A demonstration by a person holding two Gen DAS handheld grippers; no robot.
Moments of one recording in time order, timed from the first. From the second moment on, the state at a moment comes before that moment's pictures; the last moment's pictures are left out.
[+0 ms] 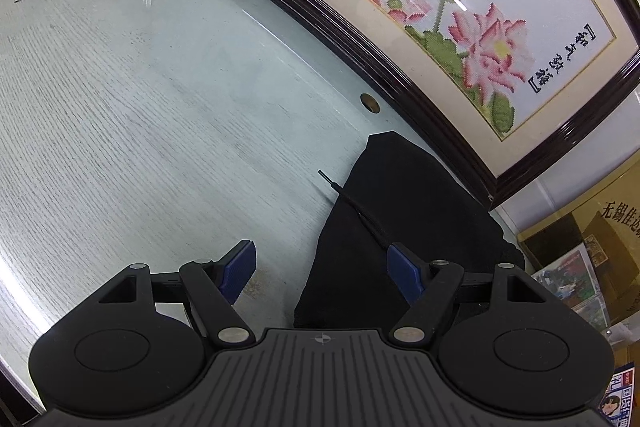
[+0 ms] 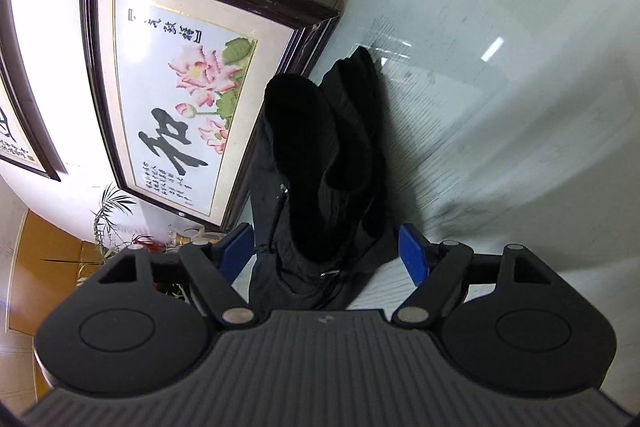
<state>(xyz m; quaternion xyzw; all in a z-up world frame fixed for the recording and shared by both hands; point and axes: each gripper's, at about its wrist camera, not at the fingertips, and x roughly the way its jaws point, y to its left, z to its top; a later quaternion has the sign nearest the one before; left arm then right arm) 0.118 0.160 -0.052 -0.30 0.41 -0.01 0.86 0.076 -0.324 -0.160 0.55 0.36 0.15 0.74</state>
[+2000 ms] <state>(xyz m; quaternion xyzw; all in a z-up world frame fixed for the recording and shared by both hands) 0.139 0.128 -0.096 -0.48 0.42 -0.08 0.76 0.075 -0.340 -0.142 0.57 0.33 0.18 0.73</state>
